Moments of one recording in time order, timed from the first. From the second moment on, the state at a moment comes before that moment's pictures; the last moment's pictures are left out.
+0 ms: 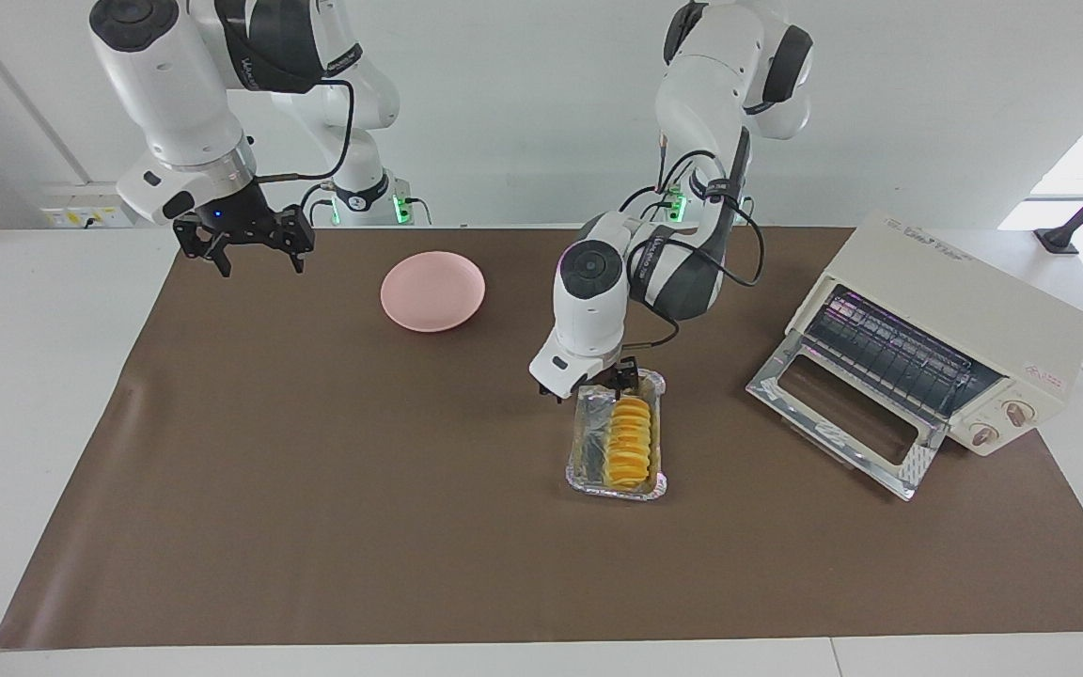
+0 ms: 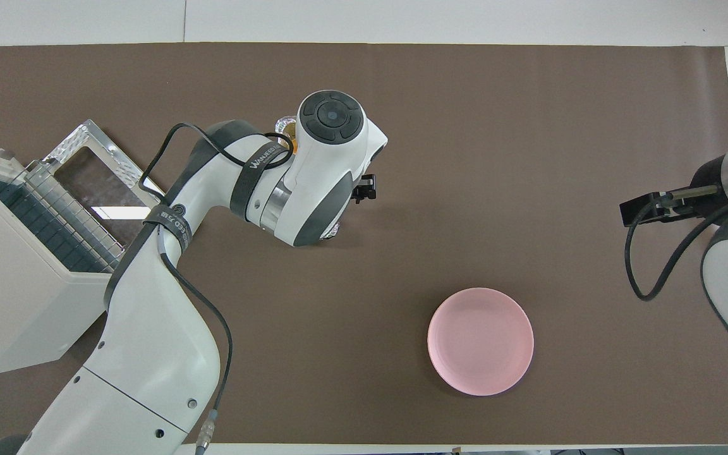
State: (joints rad) left arm -0.63 0.59 0.01 -1.40 0.02 1.91 -0.56; right arm -0.22 -0.08 0.26 -1.77 -0.04 1.66 -0.05
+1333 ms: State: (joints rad) left arm -0.64 0.66 0.02 -1.39 0.02 2.01 -0.80; right arm -0.03 -0.03 0.03 -1.70 -0.04 1.67 -0.05
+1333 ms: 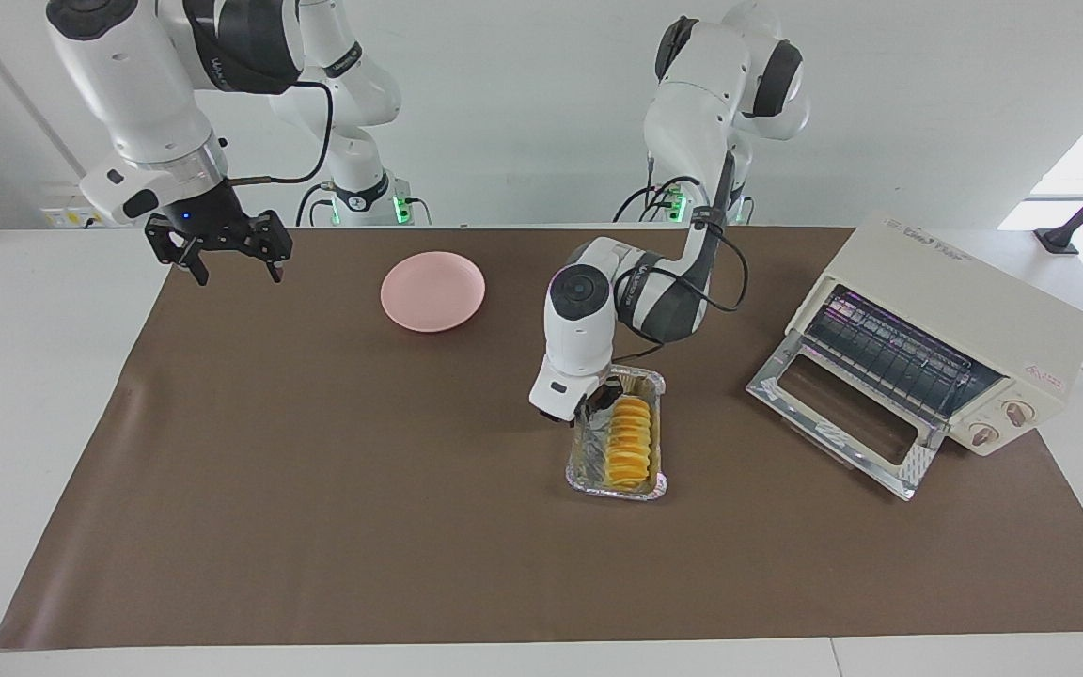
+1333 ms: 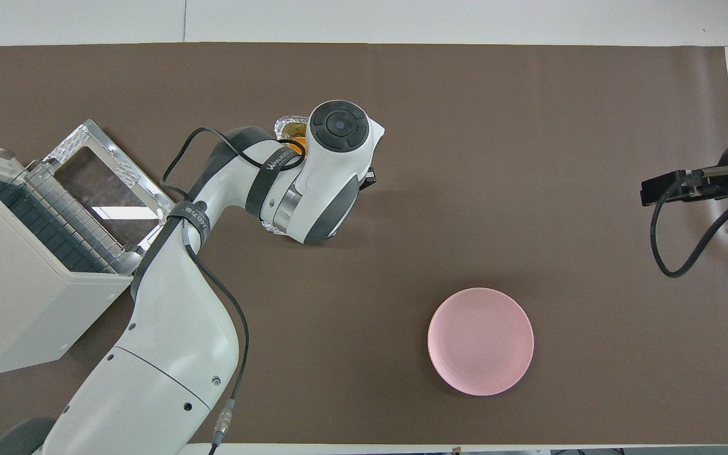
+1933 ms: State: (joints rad) left arm -0.63 0.66 0.13 -1.21 -0.03 1.77 -0.82; right arm -0.03 -0.01 0.02 -1.65 0.00 1.64 -0.01
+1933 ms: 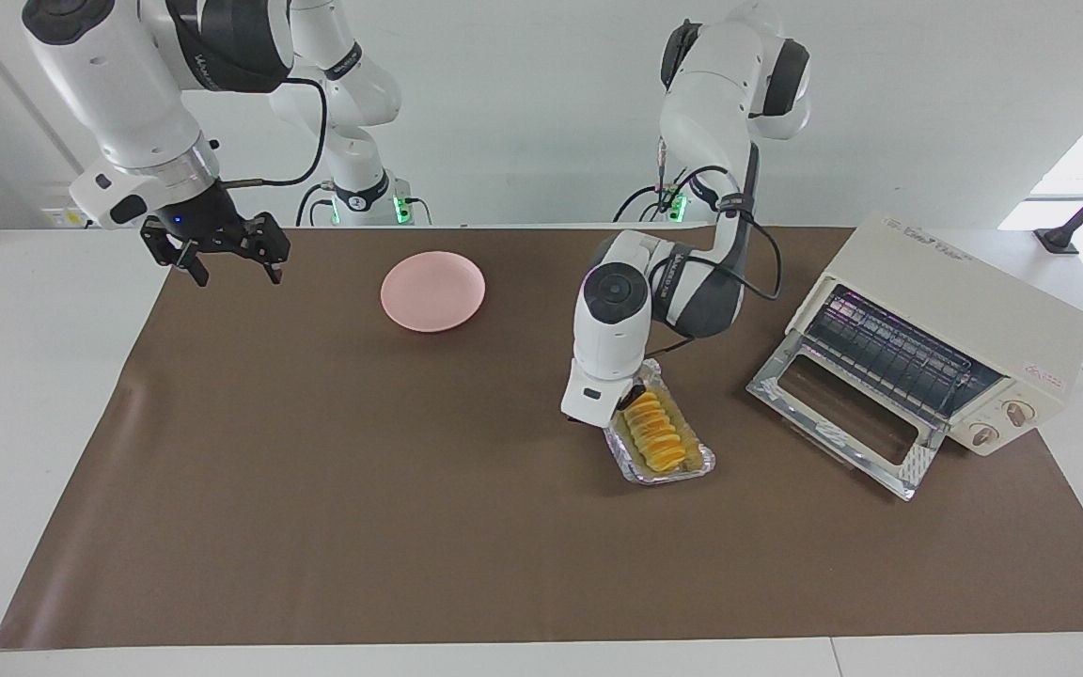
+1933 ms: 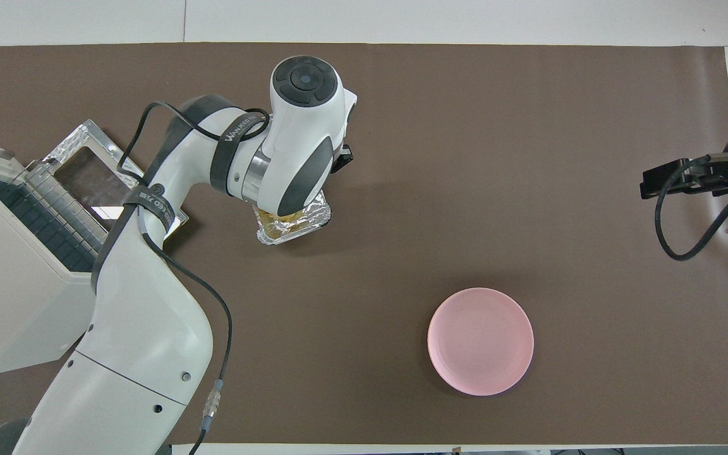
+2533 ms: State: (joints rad) left arm -0.48 0.56 0.38 -1.18 -0.12 1.61 -0.82; right arm -0.03 -0.01 0.02 -1.65 0.00 1.69 -0.01
